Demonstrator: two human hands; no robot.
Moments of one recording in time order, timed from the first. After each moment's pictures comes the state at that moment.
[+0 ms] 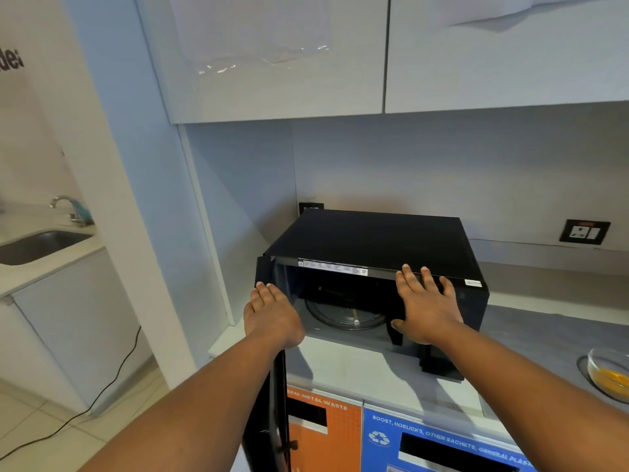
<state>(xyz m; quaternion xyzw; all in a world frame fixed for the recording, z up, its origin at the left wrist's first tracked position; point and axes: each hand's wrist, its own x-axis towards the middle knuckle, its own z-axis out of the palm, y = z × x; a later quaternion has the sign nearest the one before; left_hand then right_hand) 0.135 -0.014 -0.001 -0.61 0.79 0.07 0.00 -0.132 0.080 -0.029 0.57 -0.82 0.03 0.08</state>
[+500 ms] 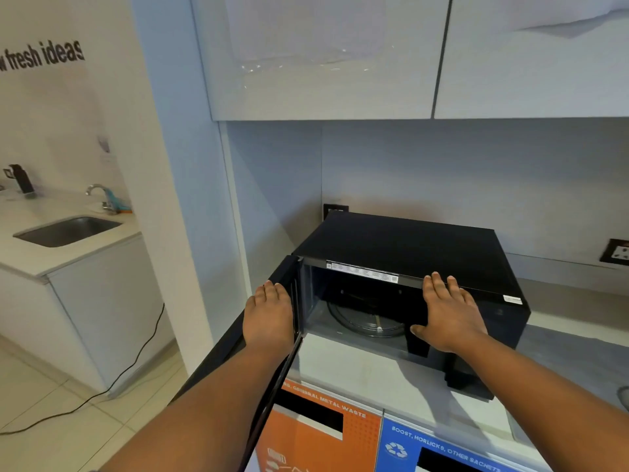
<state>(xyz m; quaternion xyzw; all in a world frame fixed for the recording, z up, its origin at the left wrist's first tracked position) 0.190 -0.036 -0.016 -0.58 0.81 -0.08 -0.04 -0.117 0.064 -0.027 0.55 -0.83 0.04 0.07</state>
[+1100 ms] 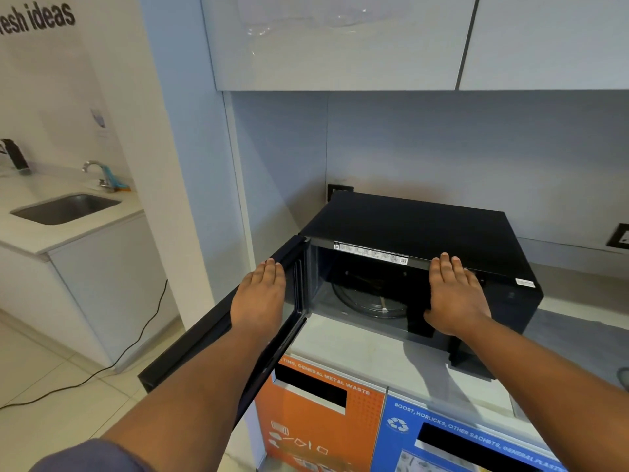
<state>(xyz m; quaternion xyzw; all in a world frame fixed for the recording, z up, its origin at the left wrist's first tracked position) 0.229 -0.063 -0.035 -0.51 0.85 -0.13 -0.09 -0.107 0.053 -0.034 0.54 -0.83 0.00 0.11</state>
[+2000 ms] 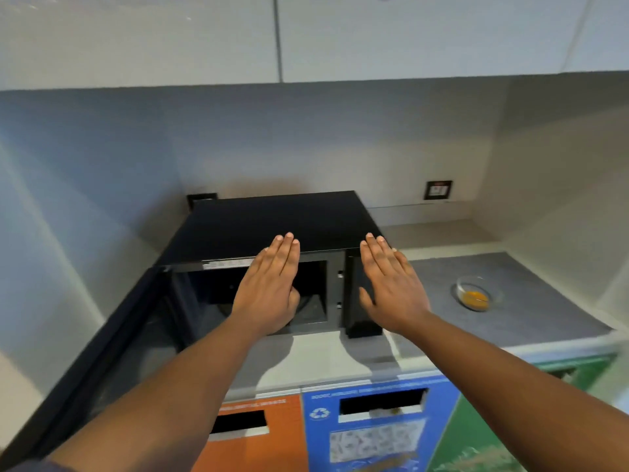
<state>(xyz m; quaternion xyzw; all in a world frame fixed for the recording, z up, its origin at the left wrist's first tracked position) 0.041 -0.045 -0.026 -0.16 0.96 -0.09 -0.23 -0.135 0.151 -0.034 0.49 -0.84 0.11 0.21</state>
